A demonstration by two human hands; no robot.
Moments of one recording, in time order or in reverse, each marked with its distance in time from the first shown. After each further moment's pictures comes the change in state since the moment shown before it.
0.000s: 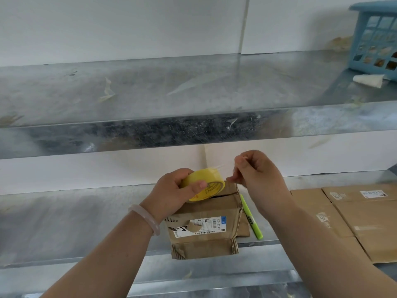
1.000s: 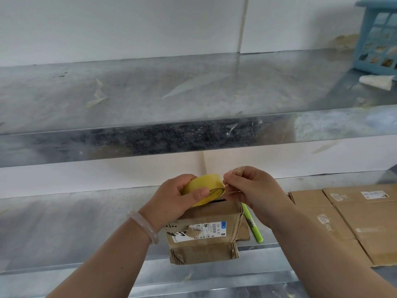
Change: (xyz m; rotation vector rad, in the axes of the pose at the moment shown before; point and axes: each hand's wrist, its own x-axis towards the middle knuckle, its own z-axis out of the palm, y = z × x) left_hand 0.002 0.000 0.004 0.040 -0.093 0.001; right_hand 0.004 0.012 -0.002 0.157 -0.188 0.225
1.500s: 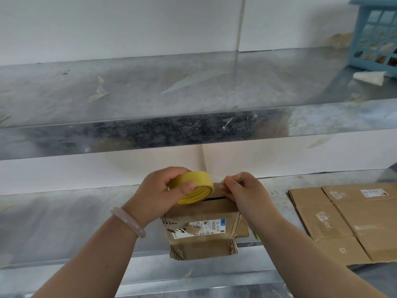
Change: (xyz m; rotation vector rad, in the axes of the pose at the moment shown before) left_hand -0.012 -0.002 -0.022 0.105 0.105 0.134; right_hand -0.003 0.026 0.012 -0.330 0.202 -0.014
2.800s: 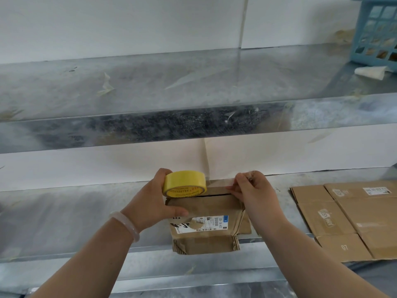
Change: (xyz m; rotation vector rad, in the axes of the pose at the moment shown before) left_hand -0.016 -0.040 0.000 0.132 -0.059 -0.135; right_hand -0.002 0.017 -0.002 0.269 0.072 -0.037
